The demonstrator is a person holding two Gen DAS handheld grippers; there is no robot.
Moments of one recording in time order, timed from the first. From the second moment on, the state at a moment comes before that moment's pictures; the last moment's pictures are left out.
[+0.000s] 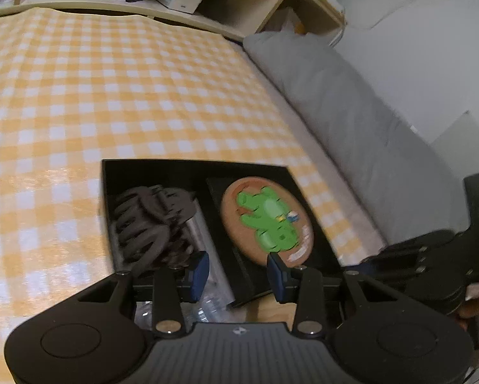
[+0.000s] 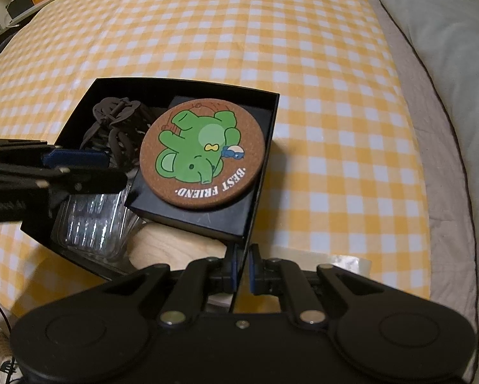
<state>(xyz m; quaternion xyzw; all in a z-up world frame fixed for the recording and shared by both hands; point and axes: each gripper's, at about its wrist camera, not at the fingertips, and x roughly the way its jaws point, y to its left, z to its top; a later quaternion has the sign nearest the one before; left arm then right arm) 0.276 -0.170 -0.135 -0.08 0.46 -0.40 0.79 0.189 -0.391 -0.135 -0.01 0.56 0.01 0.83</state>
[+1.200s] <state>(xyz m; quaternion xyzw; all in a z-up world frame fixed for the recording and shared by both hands) 0.272 -0.156 -0.107 -0.09 0.48 -0.37 0.79 0.188 -0.394 -0.137 0.01 0.56 0.01 0.82</state>
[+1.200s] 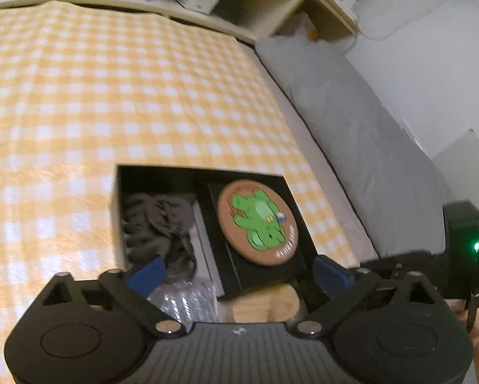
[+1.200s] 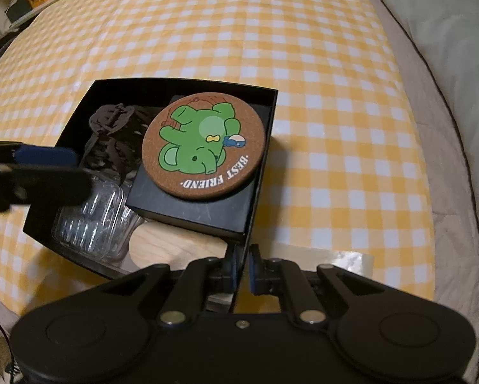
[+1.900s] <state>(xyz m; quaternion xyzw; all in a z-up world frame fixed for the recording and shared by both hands) 0.258 -0.069 -0.102 -0.05 0.46 -0.34 0.82 0.191 -0.393 -0.139 0.01 0.57 0.00 0.82</state>
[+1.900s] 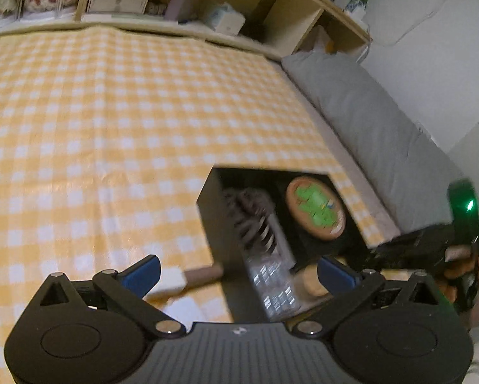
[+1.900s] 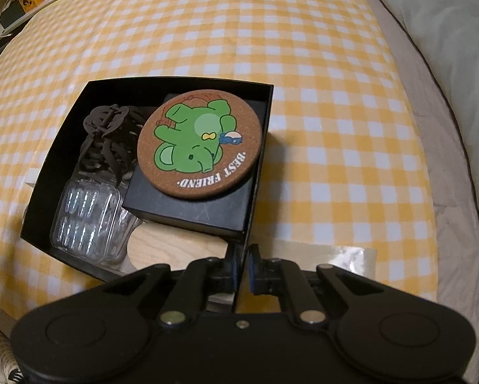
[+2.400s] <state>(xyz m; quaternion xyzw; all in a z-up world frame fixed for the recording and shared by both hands) 0.243 -0.081 -0.163 0.07 0.49 -0.36 0.79 0.191 -0.390 -0.142 0.00 0.58 0.00 0.82</state>
